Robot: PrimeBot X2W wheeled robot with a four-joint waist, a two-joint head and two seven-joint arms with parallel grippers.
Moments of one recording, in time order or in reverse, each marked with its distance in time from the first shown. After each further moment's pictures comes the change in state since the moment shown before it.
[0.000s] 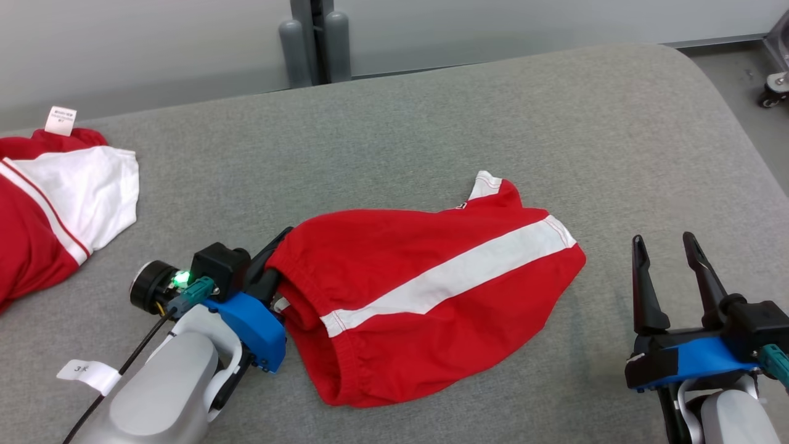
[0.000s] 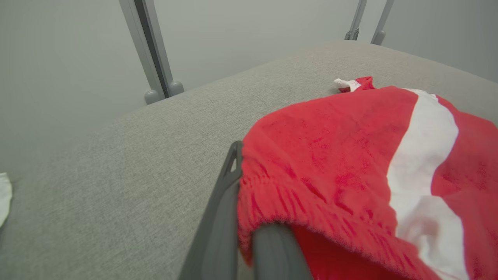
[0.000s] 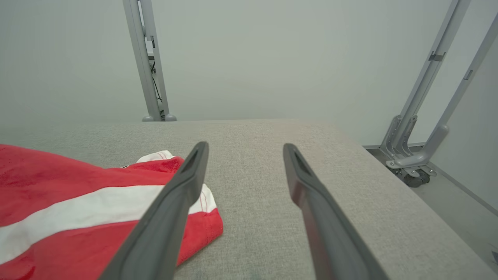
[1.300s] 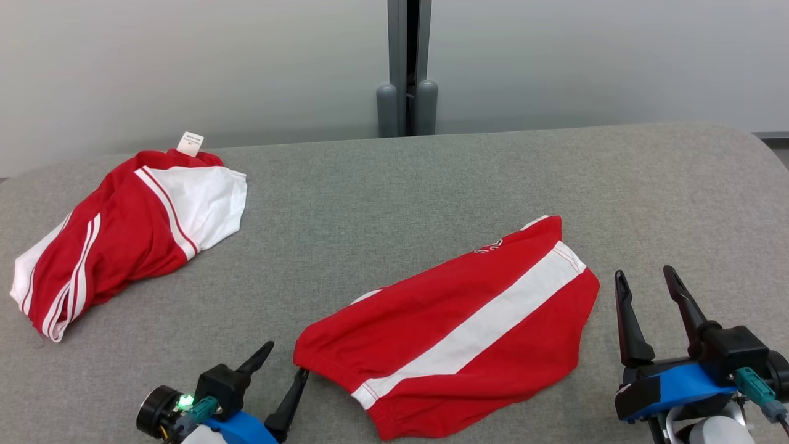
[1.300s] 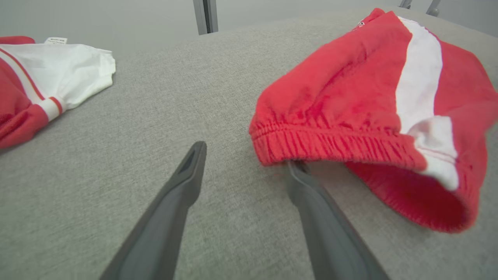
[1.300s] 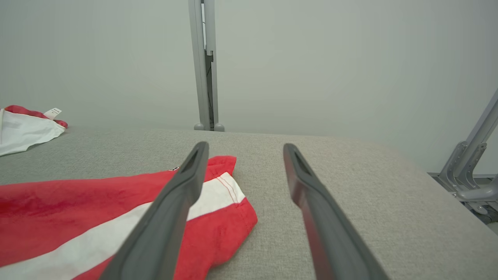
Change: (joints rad) left arm 0.307 -0.014 0.075 -0.005 0.060 0.000 -0.040; right arm 0.056 0.000 0.030 0.035 -0.036 0.000 0.000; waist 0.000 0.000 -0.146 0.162
